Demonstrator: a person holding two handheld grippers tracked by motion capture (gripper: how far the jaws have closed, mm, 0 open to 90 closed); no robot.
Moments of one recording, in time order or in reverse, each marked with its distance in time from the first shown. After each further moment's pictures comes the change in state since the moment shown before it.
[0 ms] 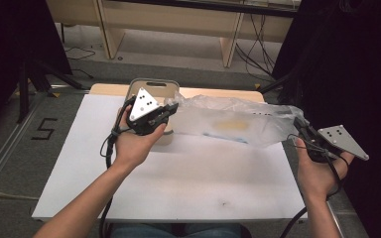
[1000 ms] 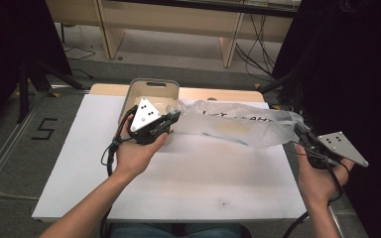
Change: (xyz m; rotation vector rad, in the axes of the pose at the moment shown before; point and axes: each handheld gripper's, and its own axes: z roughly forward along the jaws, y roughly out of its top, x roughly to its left) left arm -0.013 -0.012 -0.005 -0.001 -0.027 -0.005; right arm 0.000 -0.012 -0.009 0.029 -0.004 -0.013
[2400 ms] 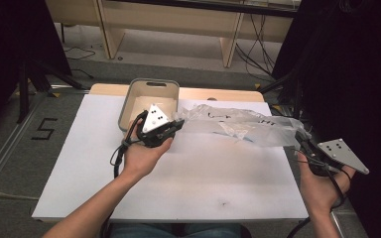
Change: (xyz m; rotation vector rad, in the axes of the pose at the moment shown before) left arm -0.002 -0.022 0.019 0.095 -0.015 -0.010; right arm -0.001 -0.011 -0.010 0.026 0.000 -0.029
